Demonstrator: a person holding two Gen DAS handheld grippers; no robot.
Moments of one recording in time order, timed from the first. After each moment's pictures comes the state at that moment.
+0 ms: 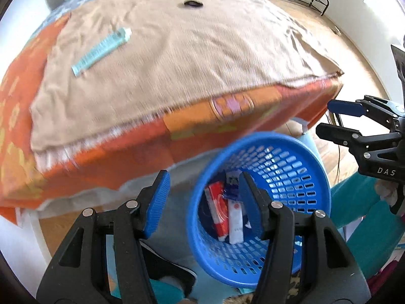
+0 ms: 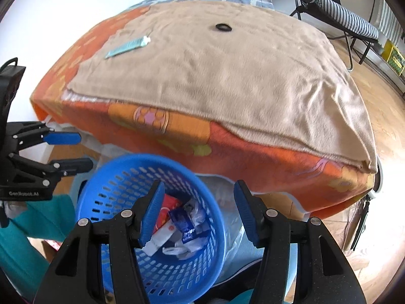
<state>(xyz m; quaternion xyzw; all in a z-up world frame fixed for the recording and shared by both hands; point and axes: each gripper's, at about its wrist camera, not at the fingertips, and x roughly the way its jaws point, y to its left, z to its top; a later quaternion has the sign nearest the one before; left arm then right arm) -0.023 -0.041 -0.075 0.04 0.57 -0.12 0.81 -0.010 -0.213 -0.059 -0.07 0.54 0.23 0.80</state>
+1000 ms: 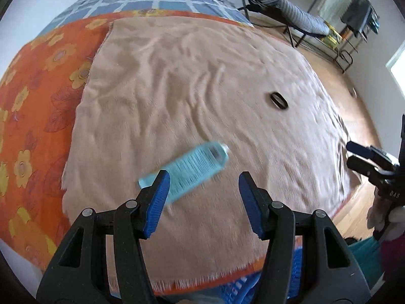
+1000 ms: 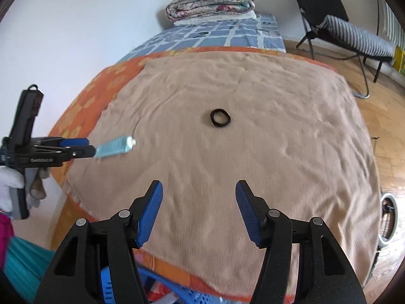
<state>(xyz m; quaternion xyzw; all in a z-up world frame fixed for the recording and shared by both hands) 0.158 0.089 -0.049 -0.10 0.53 -0.07 0.84 0.162 -0.190 -0.025 0.01 0.49 0.29 0.82</state>
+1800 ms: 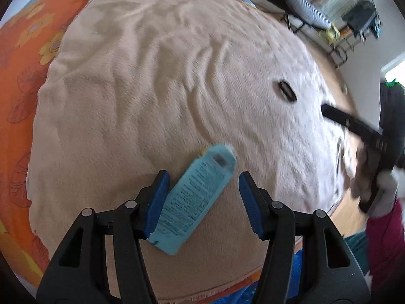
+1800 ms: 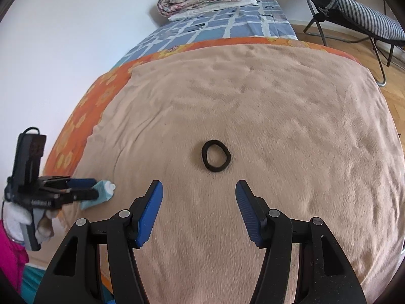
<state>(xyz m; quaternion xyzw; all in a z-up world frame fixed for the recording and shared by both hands) 0.181 0.086 -0.090 -0.13 0.59 -0.11 0.79 0.248 -0.163 -0.059 0.04 0.51 0.30 0.80</state>
